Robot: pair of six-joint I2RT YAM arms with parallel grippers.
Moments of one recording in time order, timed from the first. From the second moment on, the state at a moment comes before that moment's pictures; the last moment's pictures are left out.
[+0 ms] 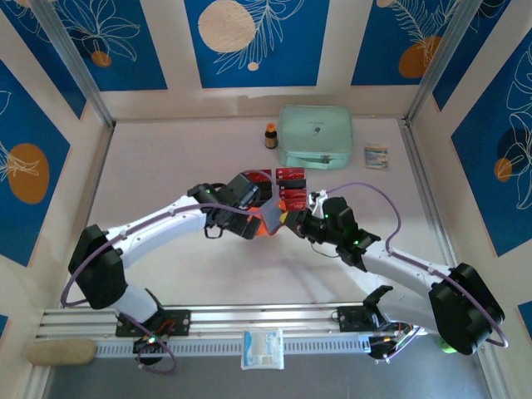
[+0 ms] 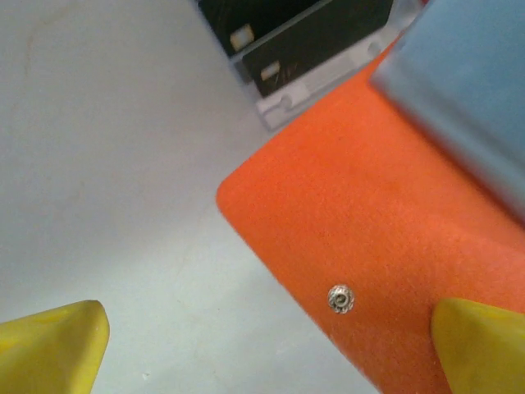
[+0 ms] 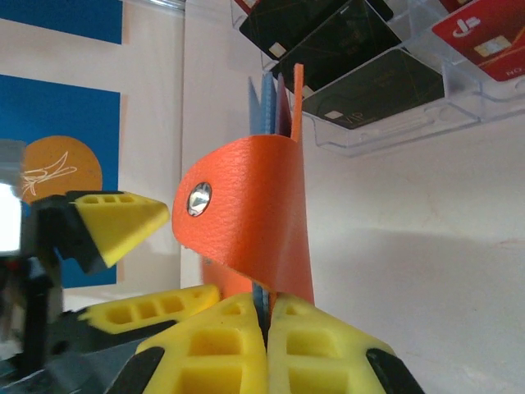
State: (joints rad) left arm -0.84 1.52 1.19 -0.90 -0.22 -0.32; right arm 0.62 1.12 0.43 0.24 -0.34 1.14
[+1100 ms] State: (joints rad) left arm -0.84 1.60 1.02 -0.77 -0.26 -0.31; right arm 1.07 1.42 0.40 0.42 0.19 1.28
